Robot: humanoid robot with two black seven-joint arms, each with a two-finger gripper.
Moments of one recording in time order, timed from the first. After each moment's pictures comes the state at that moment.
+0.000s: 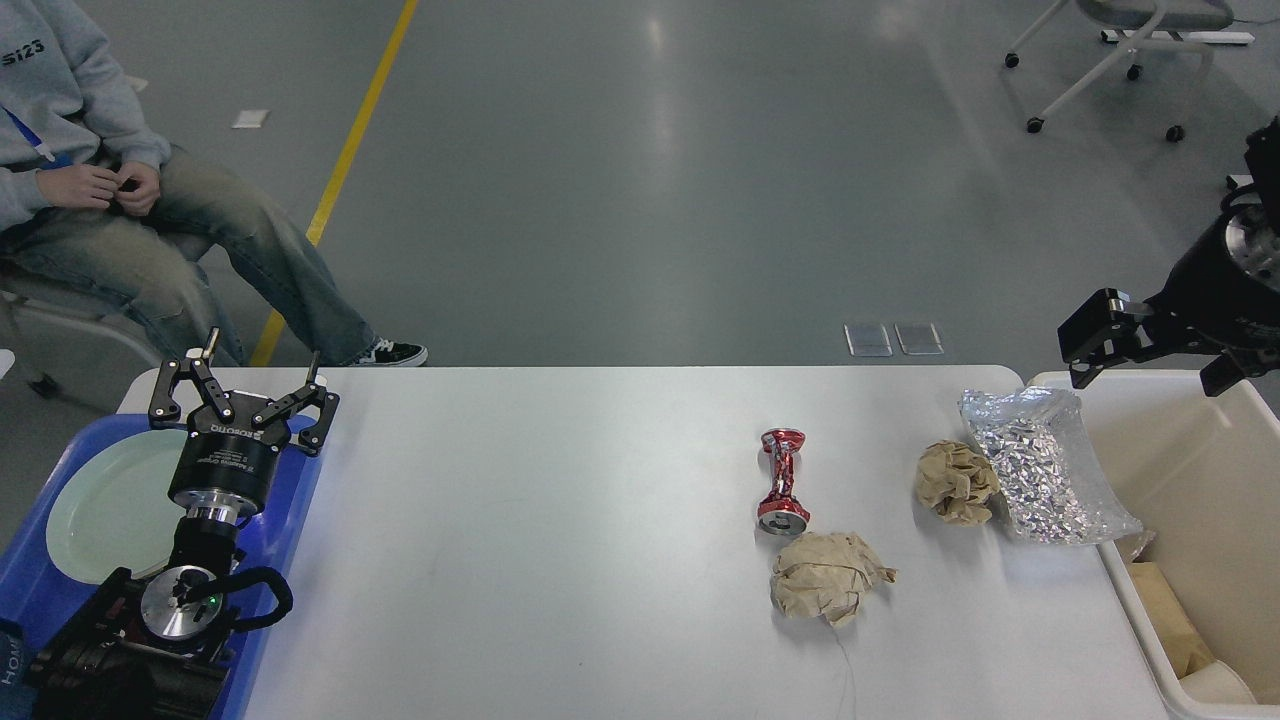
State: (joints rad) left arm -0.37 0.15 -1.42 -0.61 0.02 -0.70 -0.17; right arm 2.12 -0.60 -1.33 1.31 -0.30 0.63 -0.22
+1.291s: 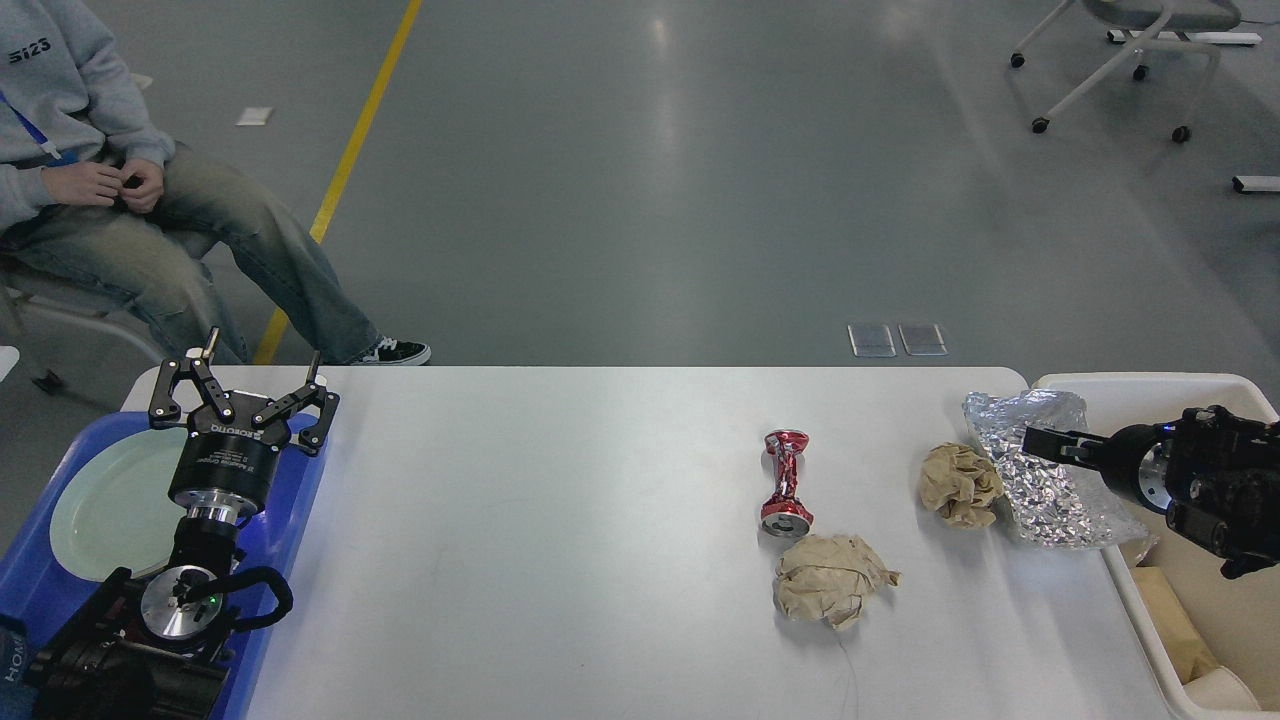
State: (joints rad) left arm -0.37 0.15 -1.42 -0.61 0.02 -0.70 -0.17; right arm 1.01 -0.47 -1.01 0.52 -0.39 -0.07 0.30
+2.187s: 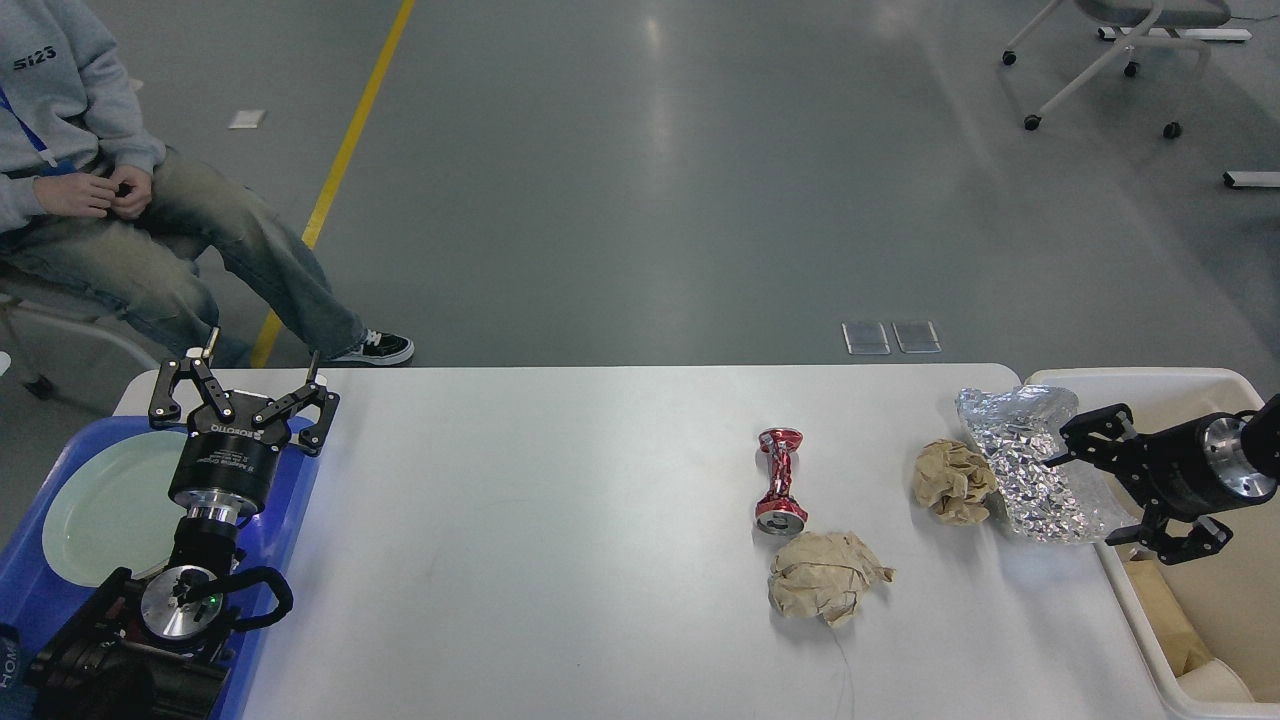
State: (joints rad) left arm -0.37 0.16 -1.42 -0.61 0.02 -0.70 -0.17; right arm 1.27 -0.65 -1.00 0.76 0.33 0.67 -0.11
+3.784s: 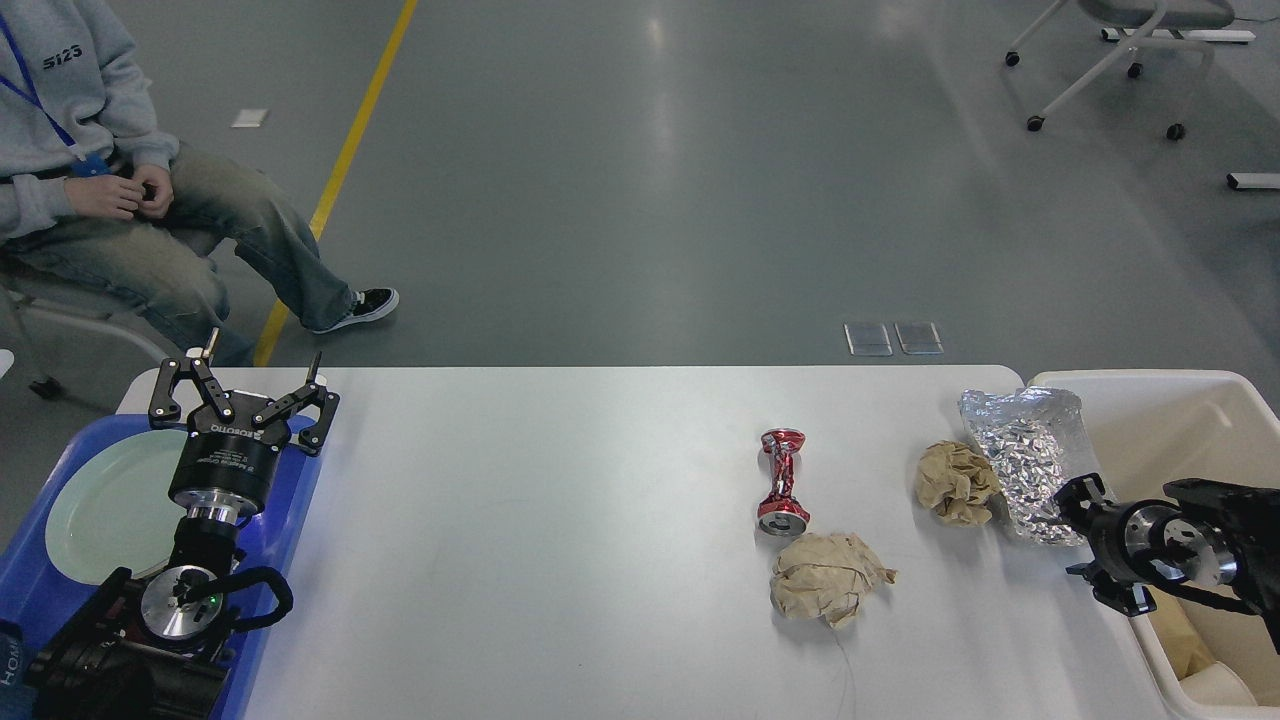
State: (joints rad) left arm -0.37 0.15 -1.42 -0.61 0.02 -0.70 -0.17; right arm 0.92 -0.46 -0.87 0.51 0.60 0.22 -0.13
